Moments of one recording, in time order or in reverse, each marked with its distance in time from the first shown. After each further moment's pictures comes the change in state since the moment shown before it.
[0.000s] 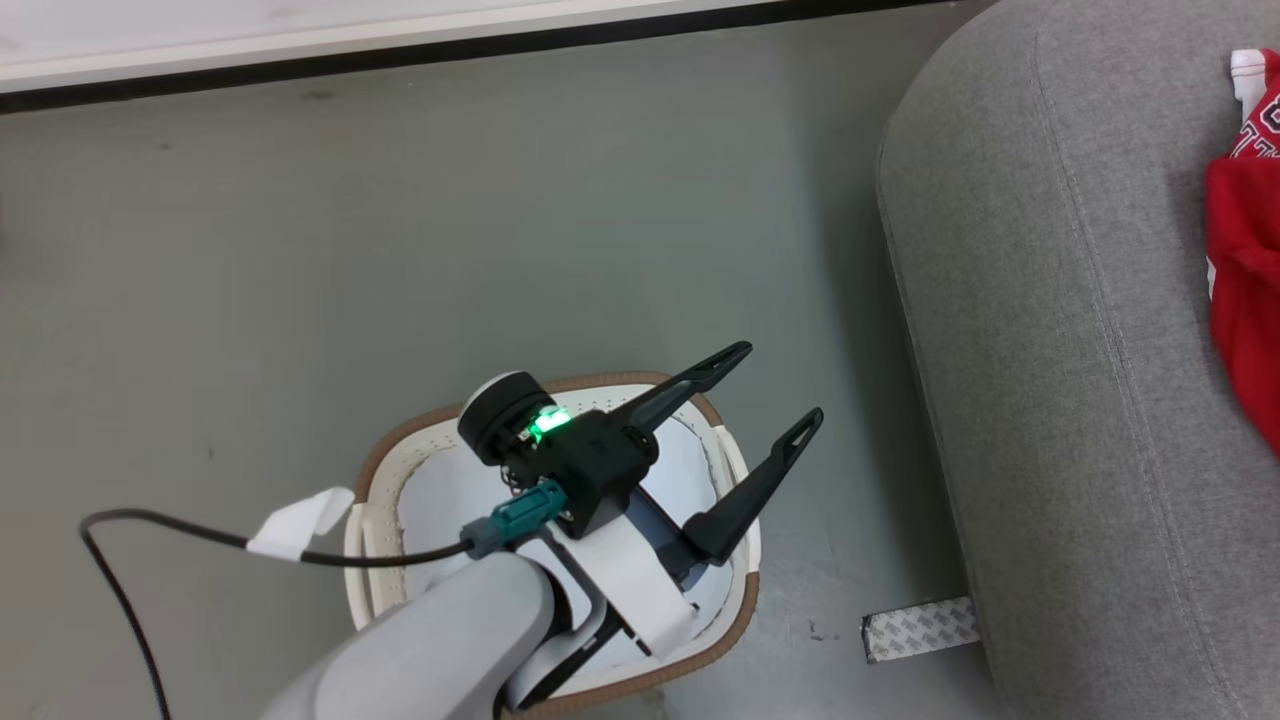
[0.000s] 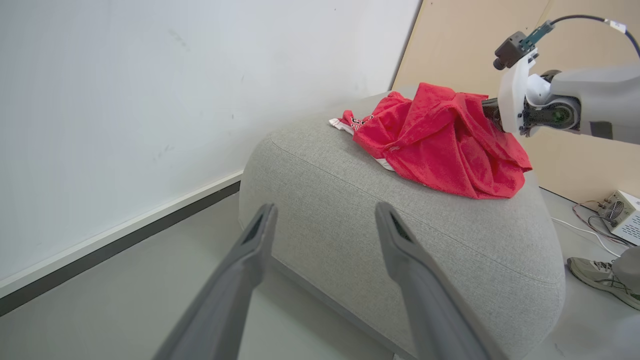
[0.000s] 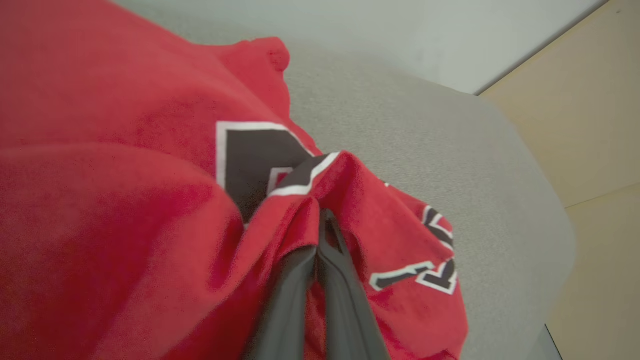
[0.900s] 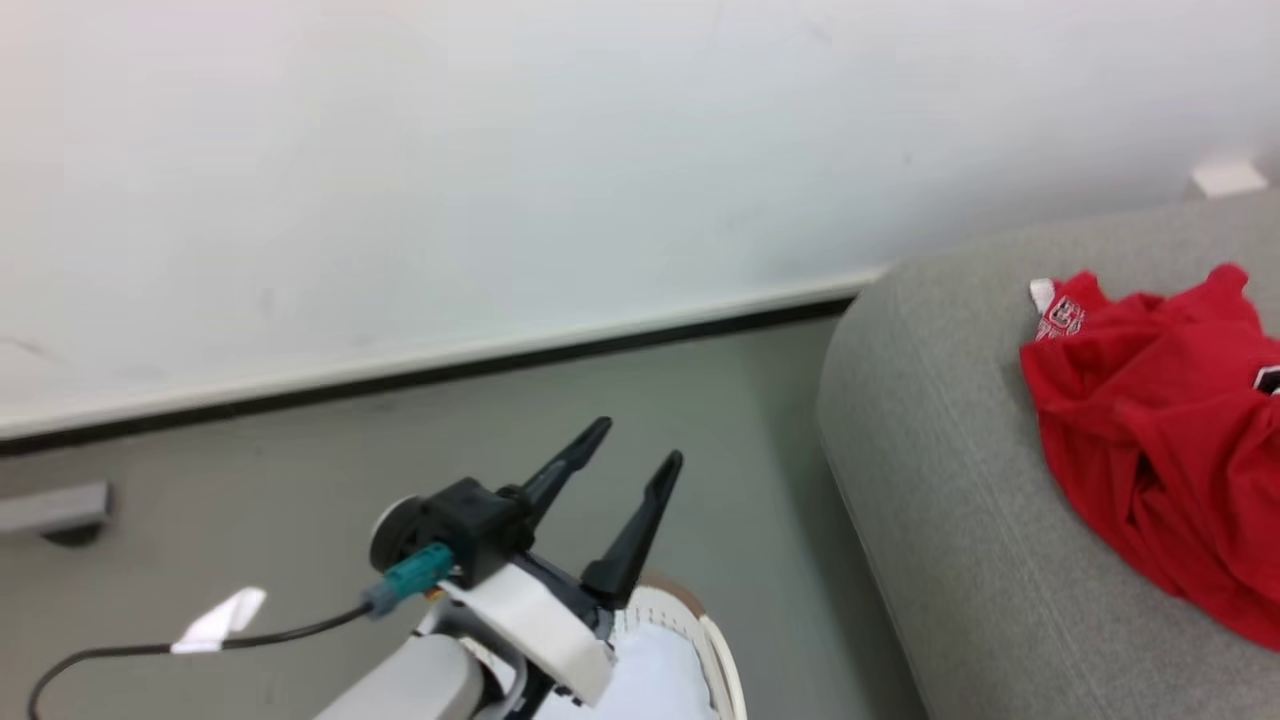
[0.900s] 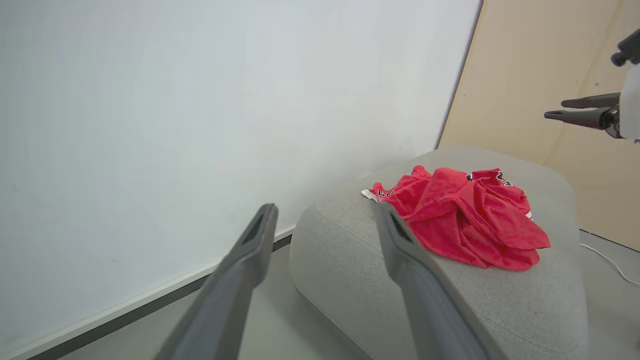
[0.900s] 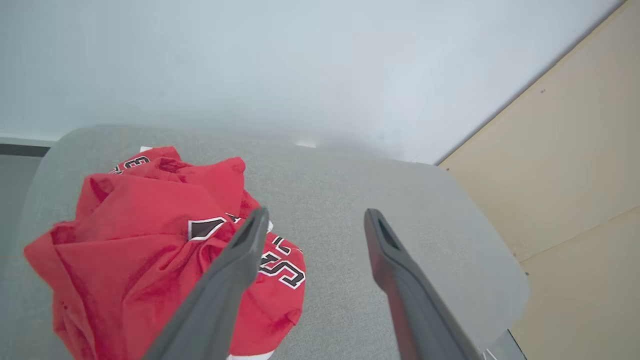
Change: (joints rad) left arm 0.211 0.014 0.105 0.086 -0.118 0.096 -0.083; right arm 0.094 -0.158 0.321 -0.205 0.222 0.000 0.198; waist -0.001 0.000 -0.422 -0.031
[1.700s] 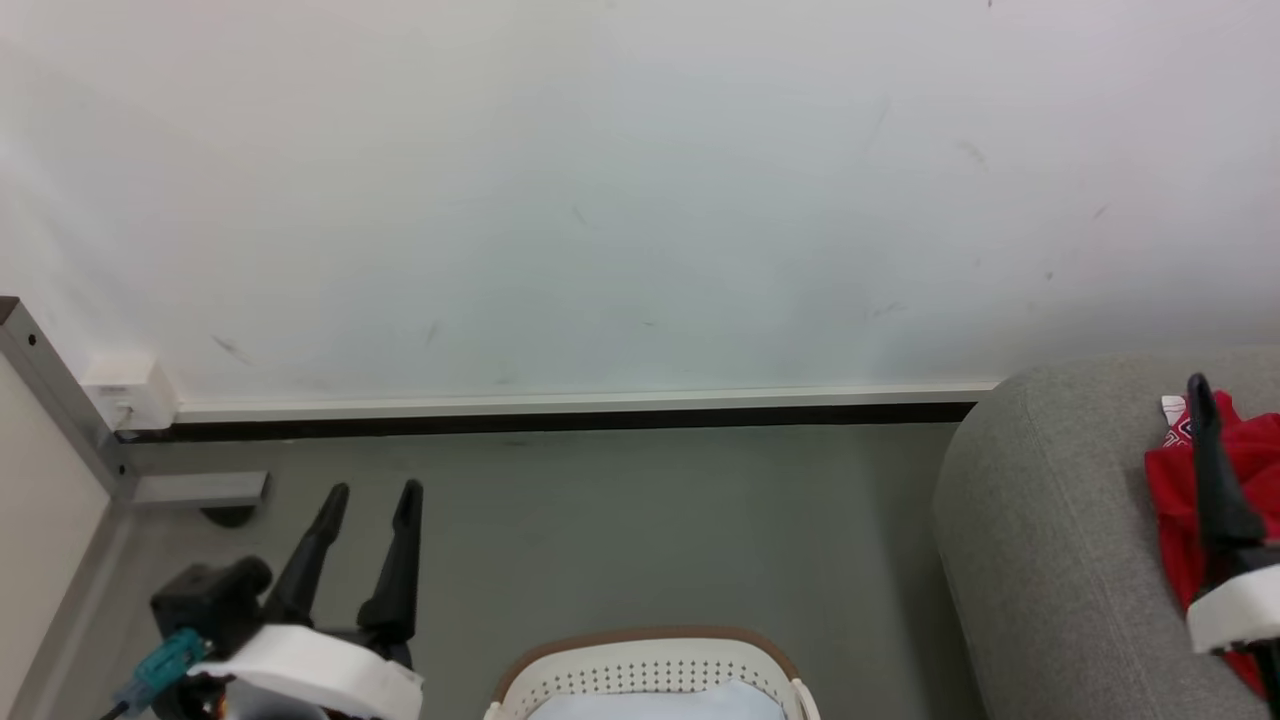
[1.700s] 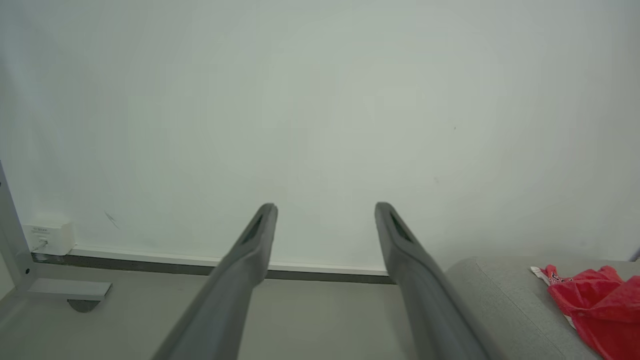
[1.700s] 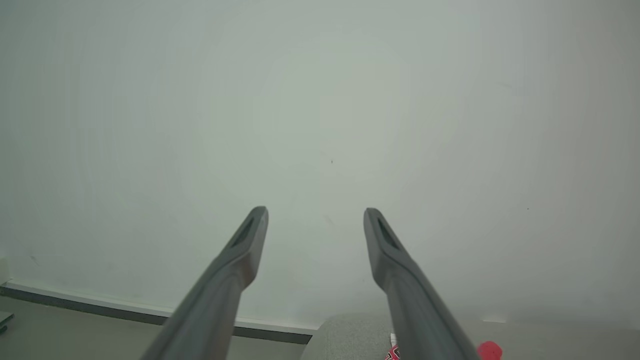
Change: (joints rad) left arm 0.297 0.088 0.363 -0.081 -0.115 0.120 -0.011; right arm 0.398 0.445 -0.170 -0.567 -0.035 0.000 -0.279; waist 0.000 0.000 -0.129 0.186
